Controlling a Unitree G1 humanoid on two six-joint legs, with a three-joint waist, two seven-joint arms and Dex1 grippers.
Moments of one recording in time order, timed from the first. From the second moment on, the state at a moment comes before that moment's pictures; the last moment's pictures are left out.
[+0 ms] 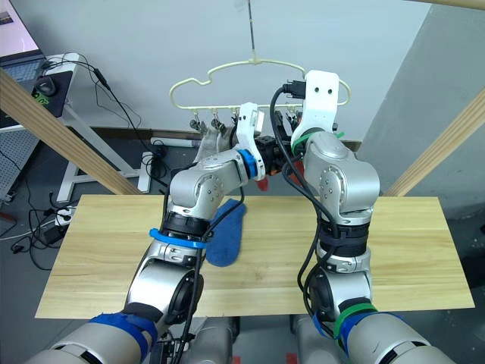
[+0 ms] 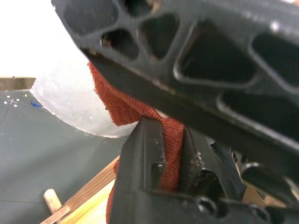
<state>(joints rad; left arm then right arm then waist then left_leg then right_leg) -0.97 0.02 0.01 0.31 -0.36 0.70 -0.56 -0.99 0.09 -0.18 -0.18 0.14 1.13 -0.12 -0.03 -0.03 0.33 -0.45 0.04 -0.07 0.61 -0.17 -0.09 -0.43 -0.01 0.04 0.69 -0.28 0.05</state>
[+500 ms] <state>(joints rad) -0.80 0.15 -0.08 0.10 -0.36 0.76 -0.63 -0.93 0.11 -0.20 -0.28 0.19 1.23 -0.11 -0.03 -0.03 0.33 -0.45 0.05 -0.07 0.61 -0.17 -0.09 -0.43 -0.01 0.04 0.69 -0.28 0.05</state>
